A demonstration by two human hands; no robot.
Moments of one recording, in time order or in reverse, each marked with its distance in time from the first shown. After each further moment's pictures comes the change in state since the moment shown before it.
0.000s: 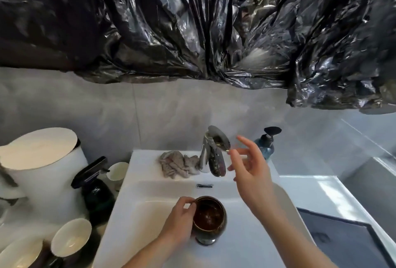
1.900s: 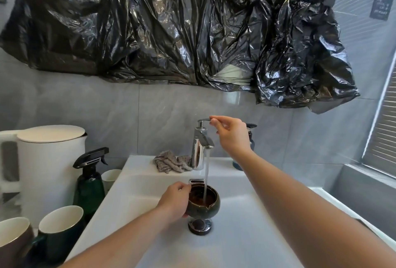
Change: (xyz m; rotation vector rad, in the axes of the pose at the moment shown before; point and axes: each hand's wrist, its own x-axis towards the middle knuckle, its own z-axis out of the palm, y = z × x) left_hand 0.021 -0.018 0.004 0.101 0.042 0.413; right_hand 0.046 0.018 0.011 -0.296 0.141 -0.412
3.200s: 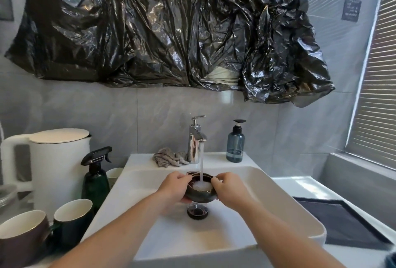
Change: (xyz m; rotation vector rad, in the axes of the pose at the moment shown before) left_hand -0.025 0.020 -0.004 -0.052 -0.027 -0.046; right_hand -0.152 0.030 -0.021 -0.197 -0.390 0.363
